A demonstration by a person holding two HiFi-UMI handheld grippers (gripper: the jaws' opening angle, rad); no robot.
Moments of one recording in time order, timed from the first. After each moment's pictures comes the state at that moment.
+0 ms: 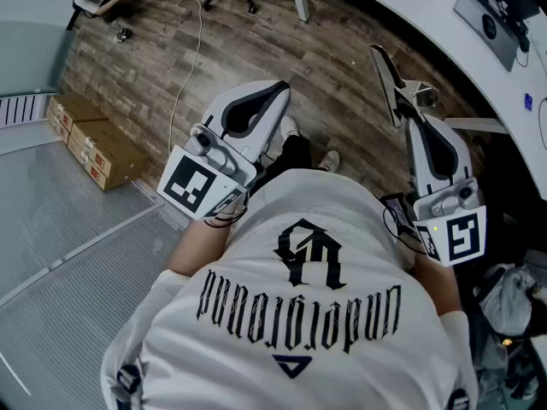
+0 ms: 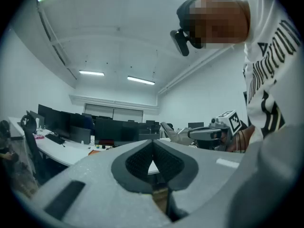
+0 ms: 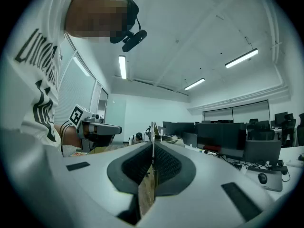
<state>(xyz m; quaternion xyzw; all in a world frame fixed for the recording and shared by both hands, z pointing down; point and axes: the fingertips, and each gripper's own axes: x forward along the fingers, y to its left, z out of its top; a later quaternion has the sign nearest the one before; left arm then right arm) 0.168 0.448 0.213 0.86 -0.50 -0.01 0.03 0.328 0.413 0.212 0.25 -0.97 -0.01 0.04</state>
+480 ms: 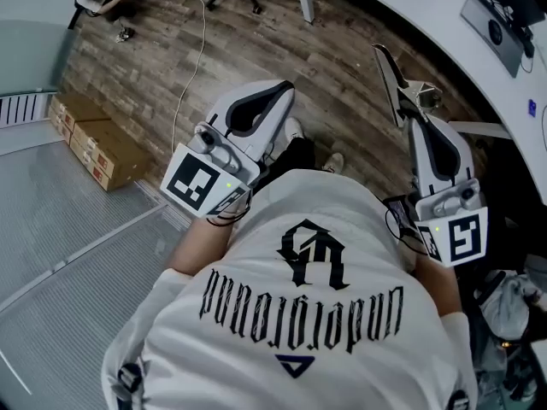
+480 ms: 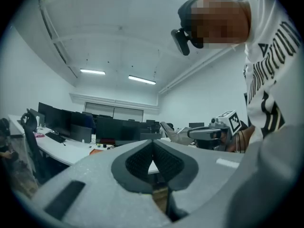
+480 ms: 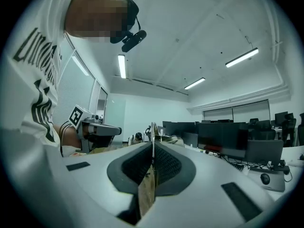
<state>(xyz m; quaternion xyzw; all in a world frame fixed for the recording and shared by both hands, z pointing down) 0.164 0.440 0.221 0.86 -0.50 -0.01 0.03 0.322 0.405 0.219 0.25 -0.97 -0.01 0.03</state>
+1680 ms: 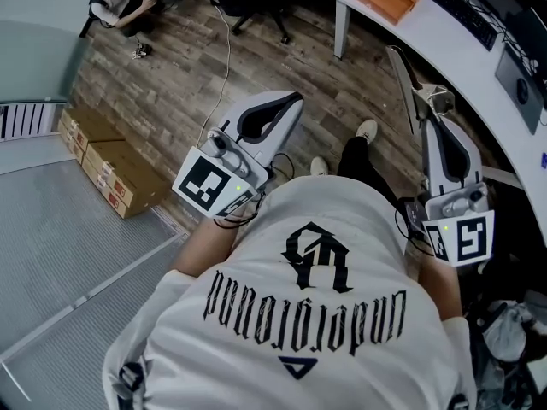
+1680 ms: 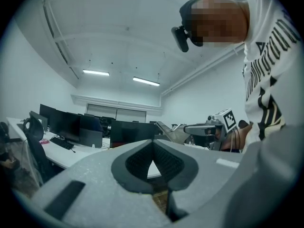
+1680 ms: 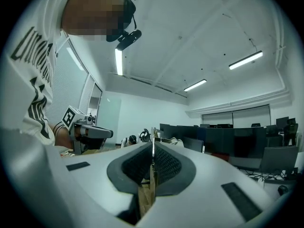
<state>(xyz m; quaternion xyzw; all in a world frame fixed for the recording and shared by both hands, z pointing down) -0.055 0.349 0.222 0.87 -0.50 -0.01 0.03 0.111 0.294 0.204 0.28 -0.96 -0.03 0.03</state>
